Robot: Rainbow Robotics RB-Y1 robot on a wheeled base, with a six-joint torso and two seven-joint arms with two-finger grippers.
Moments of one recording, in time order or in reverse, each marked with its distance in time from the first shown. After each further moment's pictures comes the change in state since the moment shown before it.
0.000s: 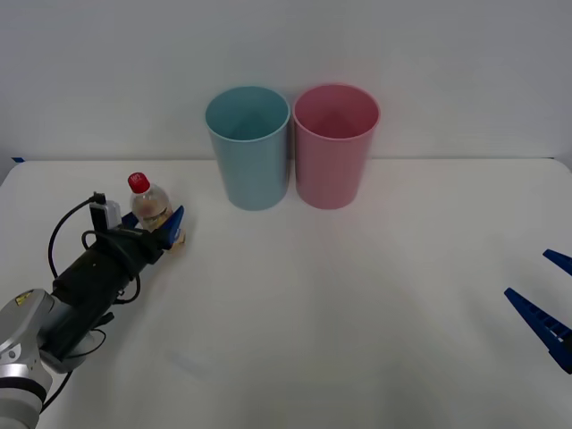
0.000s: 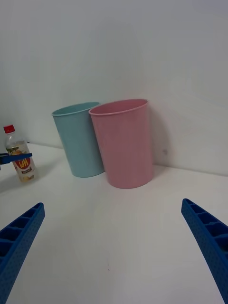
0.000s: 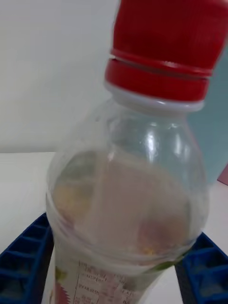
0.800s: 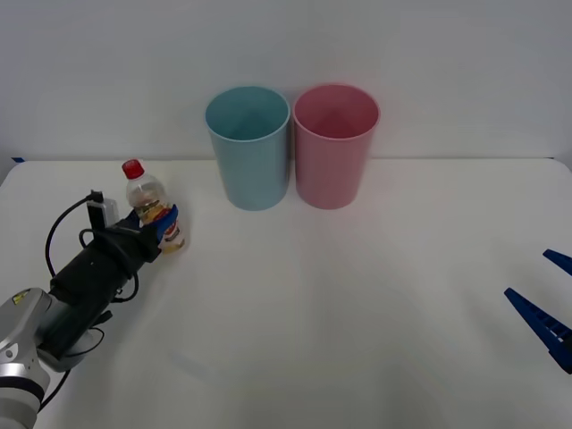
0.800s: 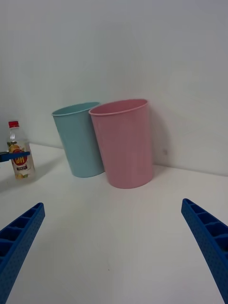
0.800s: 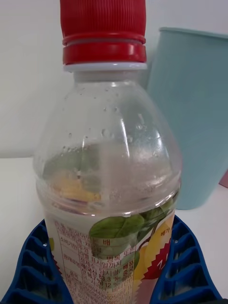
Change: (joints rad) right arm 0.000 0.000 0.000 0.000 0.000 0.000 0.000; left arm 0.004 0.010 0.000 -0.022 0.010 0.002 0.002
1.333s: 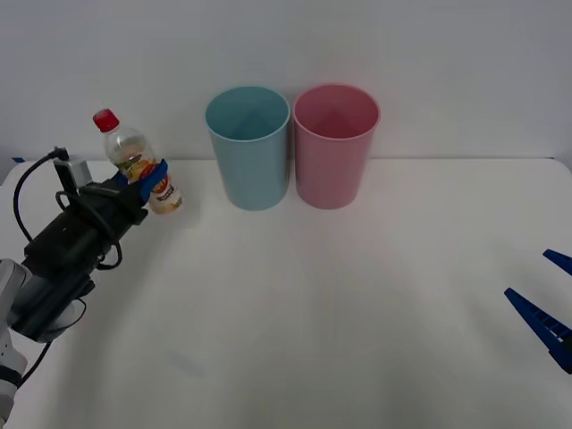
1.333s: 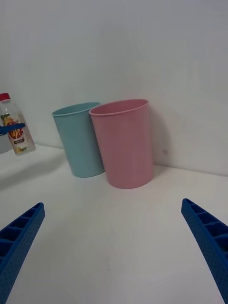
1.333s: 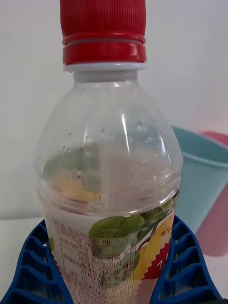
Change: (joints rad) right arm 0.000 0.000 0.000 0.000 0.000 0.000 0.000; left arm 0.019 0.051 0.000 -0.232 -0.001 0.000 0.238
